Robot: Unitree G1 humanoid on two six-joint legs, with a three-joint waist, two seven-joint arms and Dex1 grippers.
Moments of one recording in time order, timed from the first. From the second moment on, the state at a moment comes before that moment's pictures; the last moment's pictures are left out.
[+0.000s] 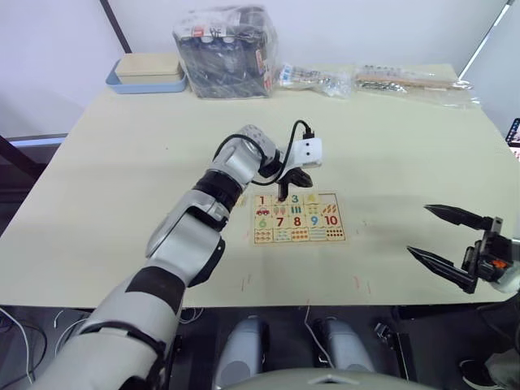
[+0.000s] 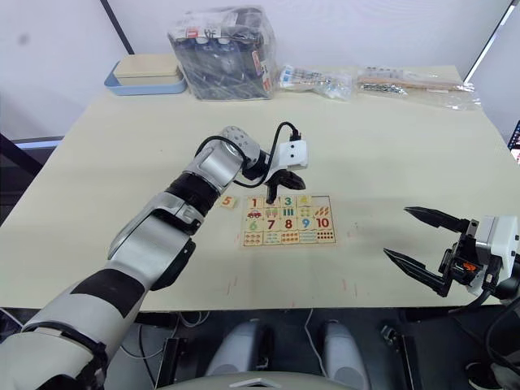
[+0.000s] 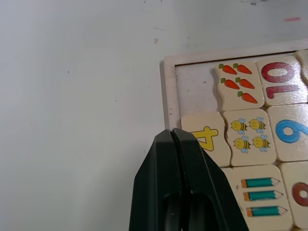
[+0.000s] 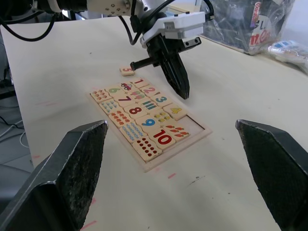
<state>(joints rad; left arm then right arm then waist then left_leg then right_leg) -1.21 0.23 -0.48 0.93 0.19 0.14 -1.19 0.28 -0.71 -0.48 -0.40 0.71 0.15 1.13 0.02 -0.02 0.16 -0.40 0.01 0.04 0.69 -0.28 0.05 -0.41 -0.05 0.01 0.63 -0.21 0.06</state>
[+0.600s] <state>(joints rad) -1.21 0.20 -0.48 1.03 0.25 0.02 -1.15 0.29 -0.70 -0.48 -0.40 0.71 0.15 1.12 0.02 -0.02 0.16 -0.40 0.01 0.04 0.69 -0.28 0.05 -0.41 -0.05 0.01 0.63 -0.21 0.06</state>
